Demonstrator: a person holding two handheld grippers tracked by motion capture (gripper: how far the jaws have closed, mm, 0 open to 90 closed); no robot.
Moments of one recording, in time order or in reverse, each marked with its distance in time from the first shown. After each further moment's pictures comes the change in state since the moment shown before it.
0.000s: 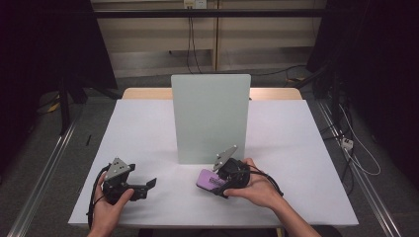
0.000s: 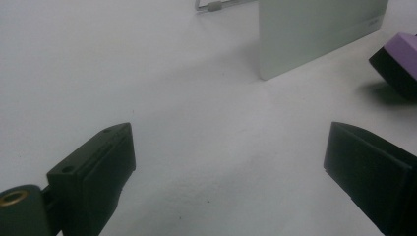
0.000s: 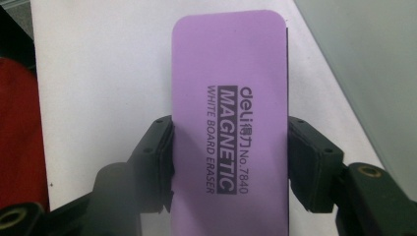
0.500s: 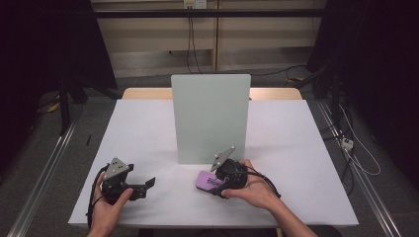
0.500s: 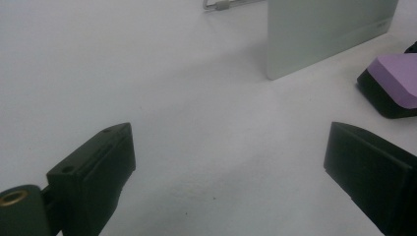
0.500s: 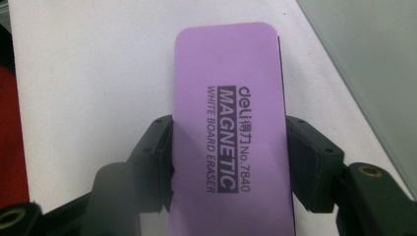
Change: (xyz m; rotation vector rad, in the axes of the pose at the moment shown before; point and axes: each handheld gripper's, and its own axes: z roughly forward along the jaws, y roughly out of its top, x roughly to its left) left arm 0.002 -0.001 -0.001 -0.003 0.015 -0.027; right arm -0.001 -0.001 0.010 0.004 -0.012 0.034
